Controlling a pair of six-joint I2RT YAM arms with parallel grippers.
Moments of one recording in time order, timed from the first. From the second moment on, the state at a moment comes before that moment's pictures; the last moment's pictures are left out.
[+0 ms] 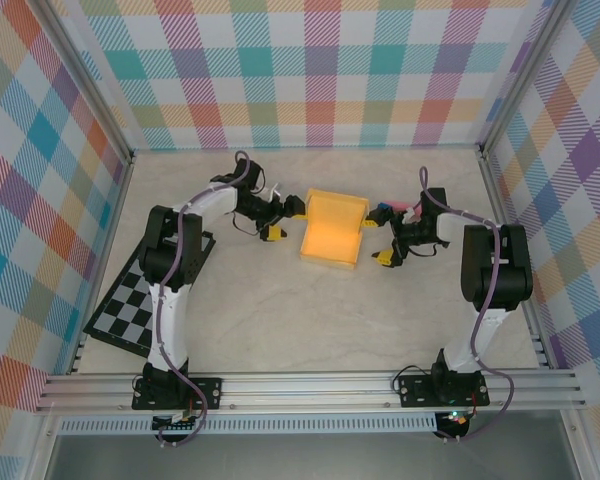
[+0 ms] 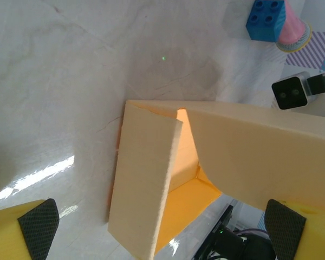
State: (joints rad) left arm -0.30 2.20 1.66 -0.68 0.85 -0.50; right arm 0.03 1.87 1.07 -0.42 -0.98 0.81
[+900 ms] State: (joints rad) left arm -0.36 2.10 1.44 -0.46 0.75 -0.50; right arm 0.02 1.83 1.05 -0.56 -0.80 0.57
